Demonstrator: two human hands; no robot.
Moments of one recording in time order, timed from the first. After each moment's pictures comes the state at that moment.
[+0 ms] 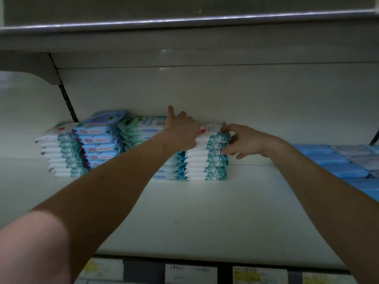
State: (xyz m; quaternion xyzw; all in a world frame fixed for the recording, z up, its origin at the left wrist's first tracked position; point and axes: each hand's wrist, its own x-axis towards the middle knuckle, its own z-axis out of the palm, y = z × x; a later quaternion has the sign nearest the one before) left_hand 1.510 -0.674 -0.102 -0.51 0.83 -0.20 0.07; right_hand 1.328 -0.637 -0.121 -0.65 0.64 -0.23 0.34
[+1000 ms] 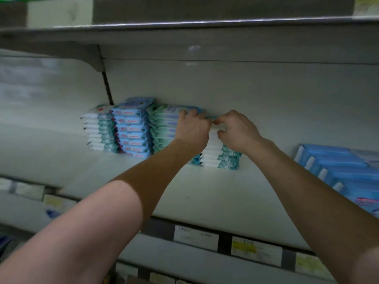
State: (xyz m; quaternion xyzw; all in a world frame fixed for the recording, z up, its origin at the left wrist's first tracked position) left_hand 1.523 -0.617 -0.131 -0.57 0.78 -0.24 -0.11; right_hand 1.394 -0.598 -0.113 -0.76 0.61 -0.21 -0.01
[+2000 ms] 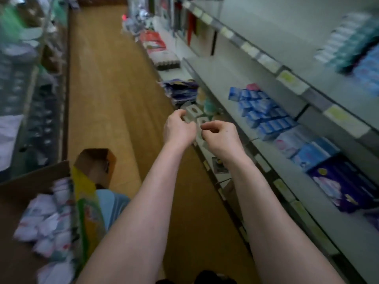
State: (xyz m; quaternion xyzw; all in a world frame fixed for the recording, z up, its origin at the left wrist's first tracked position) left_hand 1.820 -0.156 -0.287 -0.85 0.10 0.14 -0.50; right_hand 1.725 -0.217 -0.264 -0.80 0.35 -0.14 0.46
